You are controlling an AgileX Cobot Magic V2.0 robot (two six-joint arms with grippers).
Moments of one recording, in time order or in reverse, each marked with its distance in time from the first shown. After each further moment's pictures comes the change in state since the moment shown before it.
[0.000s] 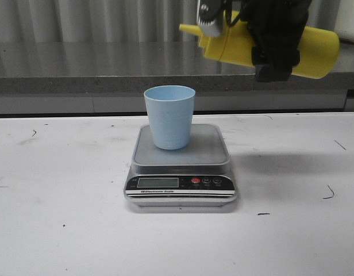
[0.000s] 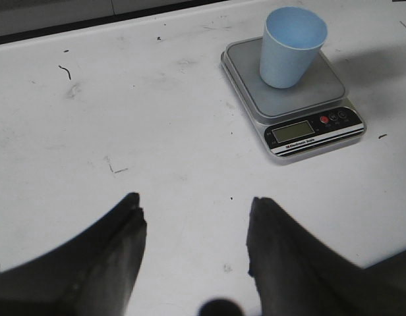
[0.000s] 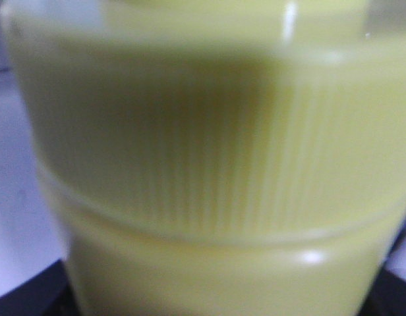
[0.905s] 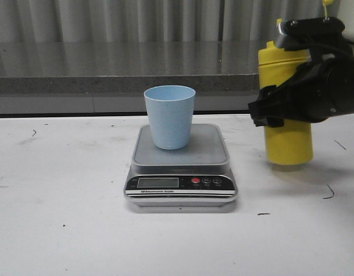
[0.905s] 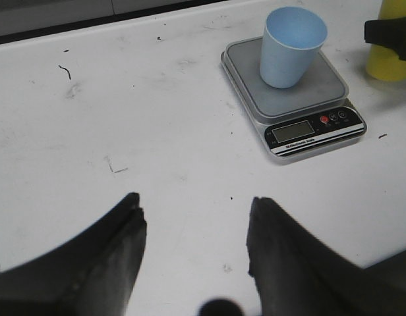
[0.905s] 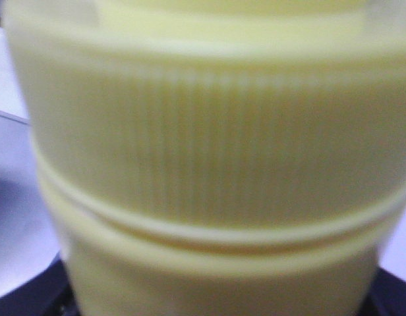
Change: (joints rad) left arm 0.000 0.000 0.000 0.000 0.000 0.000; right arm -0.294 -0.035 0.612 0.827 -1.224 0.314
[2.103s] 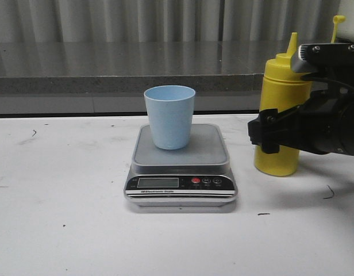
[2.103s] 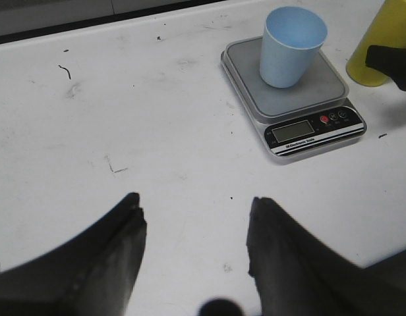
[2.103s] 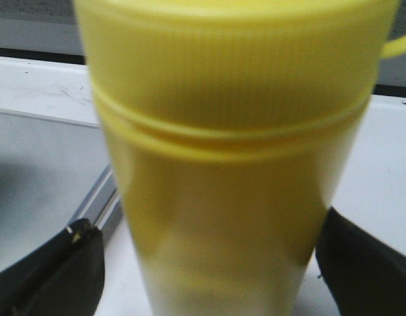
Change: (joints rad) left arm 0.000 0.000 0.000 0.000 0.002 0.000; right arm 0.049 0.138 0.183 0.114 -0.445 0.097
